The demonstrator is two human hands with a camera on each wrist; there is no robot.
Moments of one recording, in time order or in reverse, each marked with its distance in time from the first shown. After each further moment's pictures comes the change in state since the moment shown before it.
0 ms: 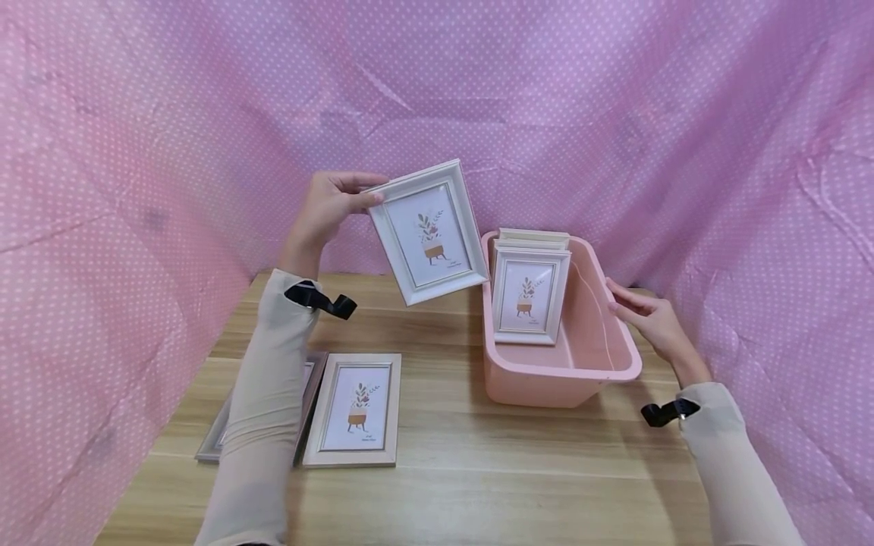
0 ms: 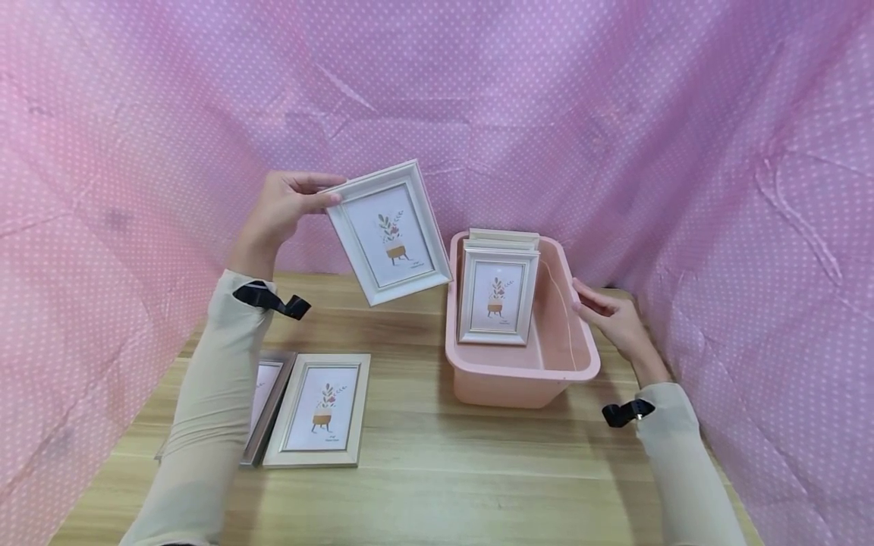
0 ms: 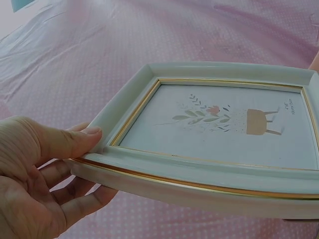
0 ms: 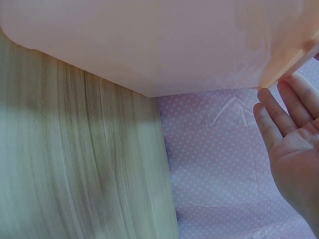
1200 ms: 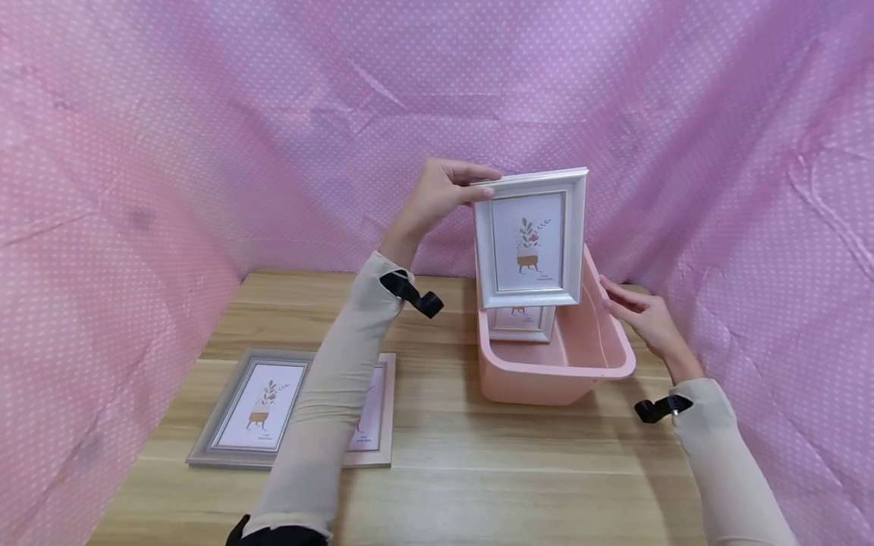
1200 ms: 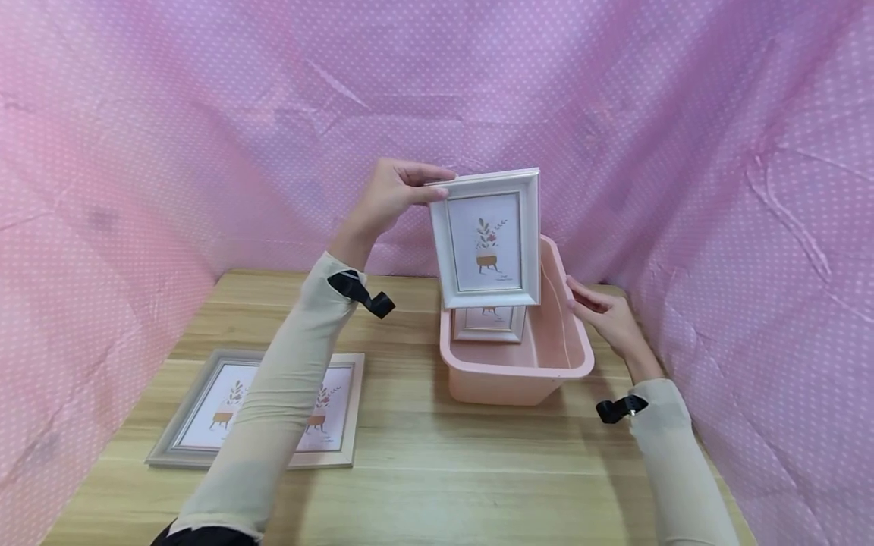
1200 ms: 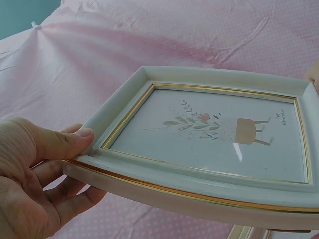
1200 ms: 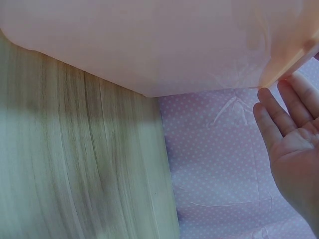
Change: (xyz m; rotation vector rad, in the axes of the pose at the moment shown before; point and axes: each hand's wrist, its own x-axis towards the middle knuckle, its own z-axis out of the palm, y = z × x) left_hand 0.033 0.024 0.145 -0.014 -0.249 0.086; right_hand -0.006 -0.001 -0.005 0.046 -0.015 -0.043
